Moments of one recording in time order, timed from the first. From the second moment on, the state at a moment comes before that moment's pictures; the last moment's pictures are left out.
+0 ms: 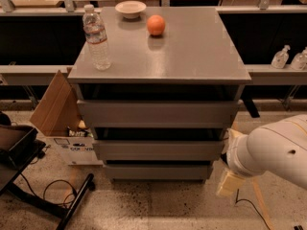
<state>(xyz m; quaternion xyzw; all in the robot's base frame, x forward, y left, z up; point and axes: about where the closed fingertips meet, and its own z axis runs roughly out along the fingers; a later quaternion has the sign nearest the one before) 0.446 -0.220 0.688 -0.56 0.80 -0.09 0.19</state>
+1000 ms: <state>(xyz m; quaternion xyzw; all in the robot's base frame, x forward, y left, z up) 0.489 -0.190 0.522 -0.58 0.80 -0.07 0.15</state>
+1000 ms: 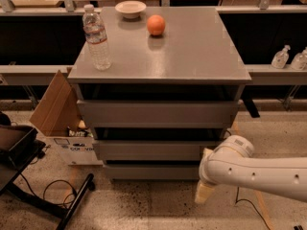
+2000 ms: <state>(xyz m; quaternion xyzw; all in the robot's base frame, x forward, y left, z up) 0.519 -0.184 0.463 -0.61 0.77 -0.08 0.16</state>
